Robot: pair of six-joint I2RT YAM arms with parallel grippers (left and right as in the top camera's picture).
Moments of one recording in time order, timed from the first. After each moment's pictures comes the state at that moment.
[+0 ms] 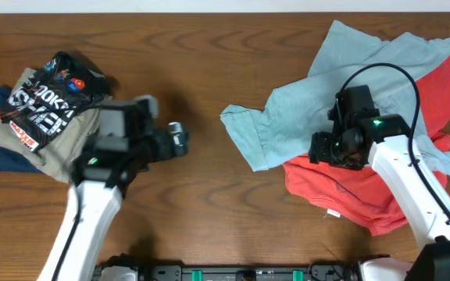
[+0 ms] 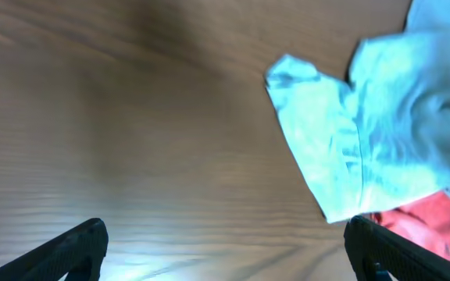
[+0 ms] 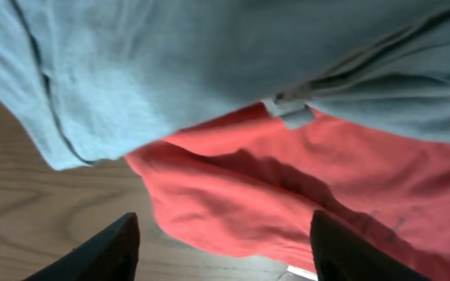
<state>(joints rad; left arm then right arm) -0.15 1.20 0.88 -0.64 0.28 -0.37 0.17 1.47 1.03 -0.96 -0.12 0.34</state>
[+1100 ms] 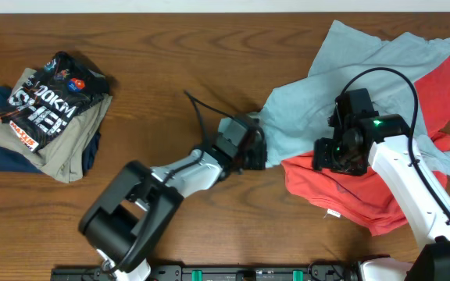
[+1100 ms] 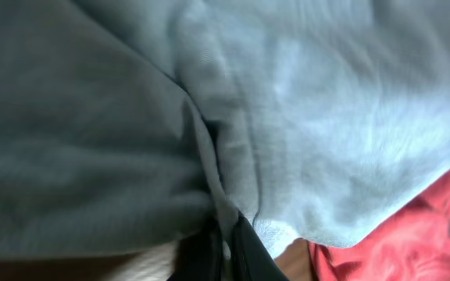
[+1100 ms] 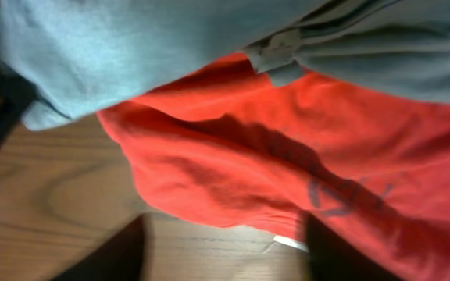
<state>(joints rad) -0.67 1.83 0.90 0.02 0.30 -0.64 0.17 1.47 1.03 -1.03 -0.12 0.31</state>
